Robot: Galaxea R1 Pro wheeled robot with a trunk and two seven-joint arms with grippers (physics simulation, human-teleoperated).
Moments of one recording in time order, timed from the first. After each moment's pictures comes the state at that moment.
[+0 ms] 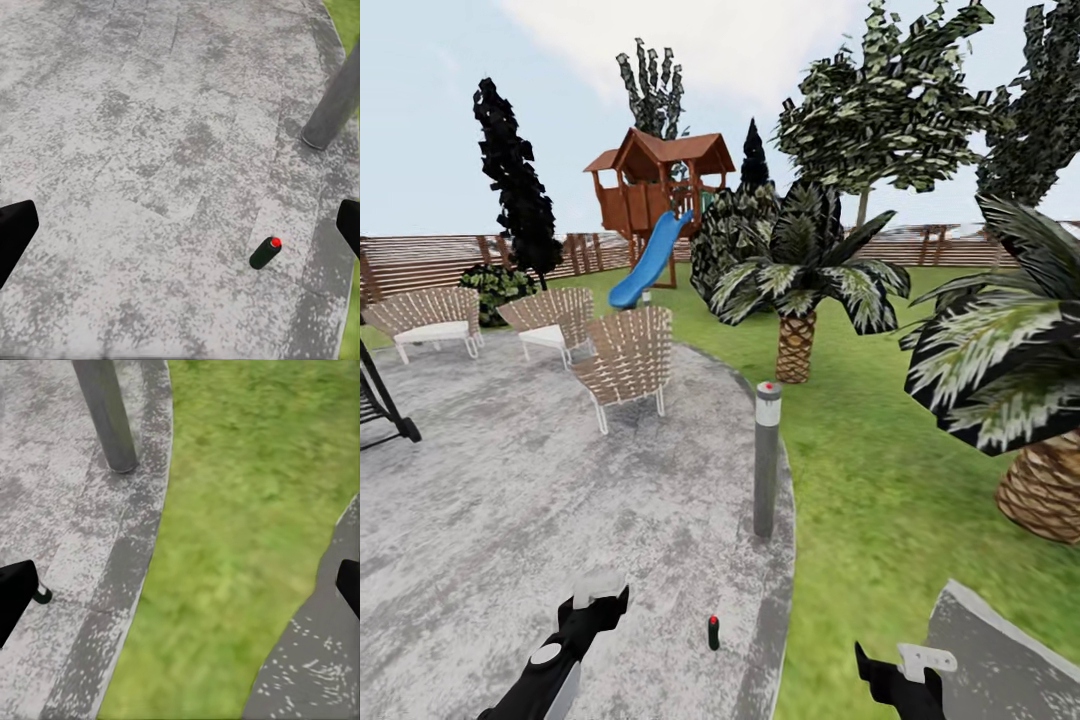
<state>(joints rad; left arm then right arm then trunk) -0.37 -0.01 0.03 -0.65 0.08 -0.03 0.01 -0.09 -0.06 -0.07 -0.90 -0.13 -0.05 0.00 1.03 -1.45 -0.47</state>
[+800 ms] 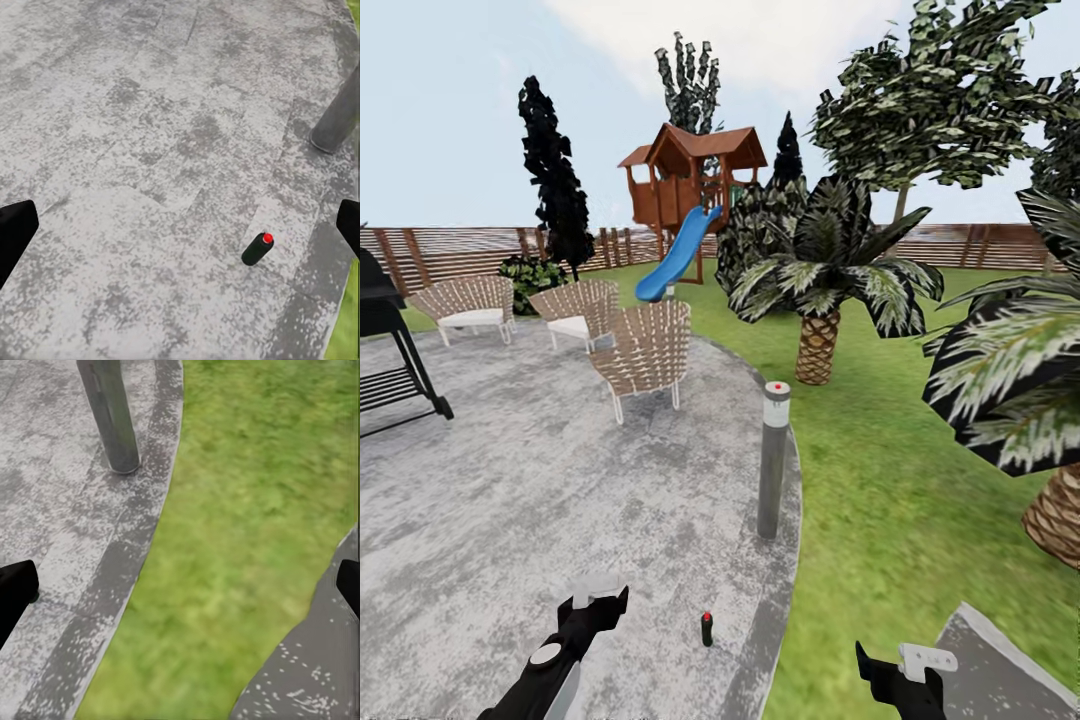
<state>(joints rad) -0.37 -0.01 0.03 -0.65 0.08 -0.04 0.01 -0.09 -0.06 -0.08 -0.90 -0.13 -0.05 -0.01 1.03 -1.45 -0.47</state>
